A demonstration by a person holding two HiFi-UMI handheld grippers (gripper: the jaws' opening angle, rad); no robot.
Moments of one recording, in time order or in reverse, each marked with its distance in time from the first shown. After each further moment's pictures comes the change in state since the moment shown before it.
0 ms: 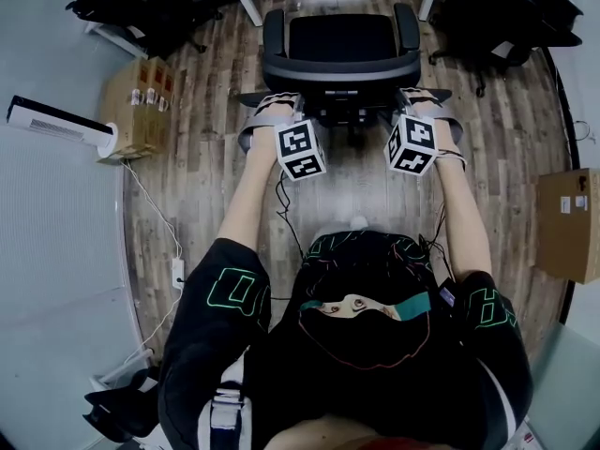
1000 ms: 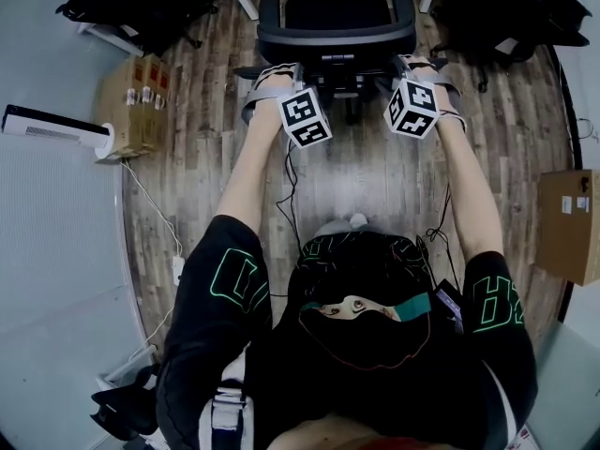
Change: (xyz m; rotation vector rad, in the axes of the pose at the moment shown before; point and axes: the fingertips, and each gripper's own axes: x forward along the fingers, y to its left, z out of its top) left arm 0.072 0.075 -0.003 -0.045 0.039 0.100; right arm 0.059 -0.080 -0.024 0.008 -0.065 -0.049
